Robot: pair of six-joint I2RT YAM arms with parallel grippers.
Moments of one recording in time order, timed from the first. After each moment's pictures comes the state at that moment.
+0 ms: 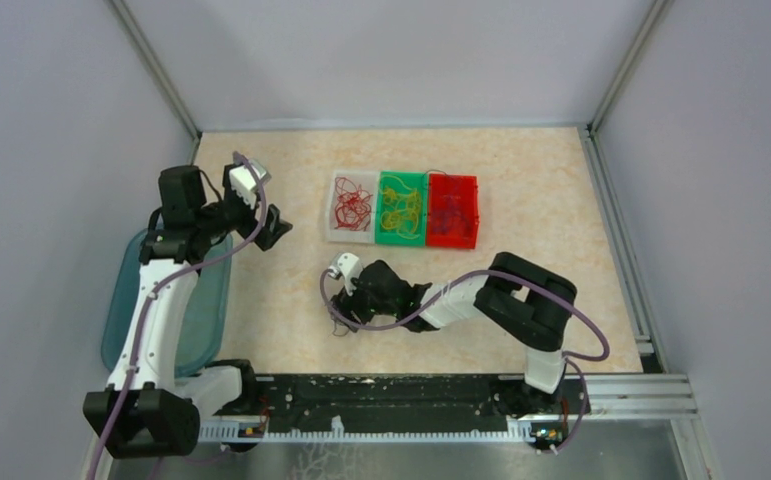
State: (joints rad) left arm 0.03 1.07 1.06 -0.55 0.66 0.52; right arm 1.10 1.82 0.82 0.46 -0.07 0.11
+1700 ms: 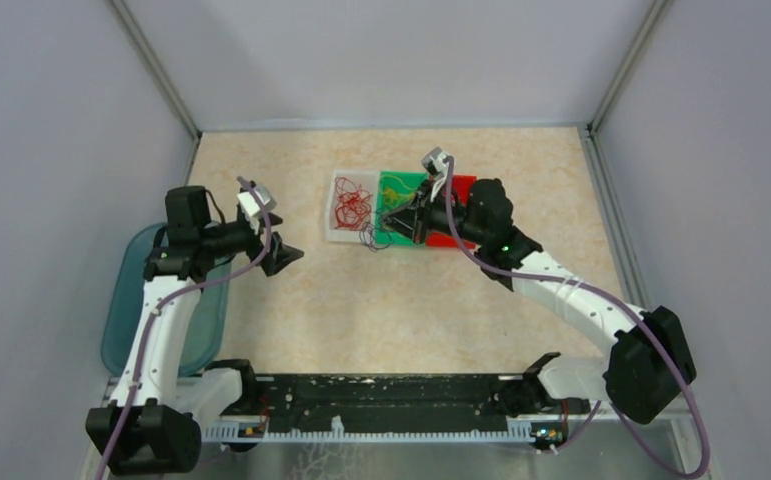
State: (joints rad) left arm 0.03 0.99 0.93 -0.59 0.88 0.57; right arm 0.62 1.23 0.87 0.30 -0.51 0.35
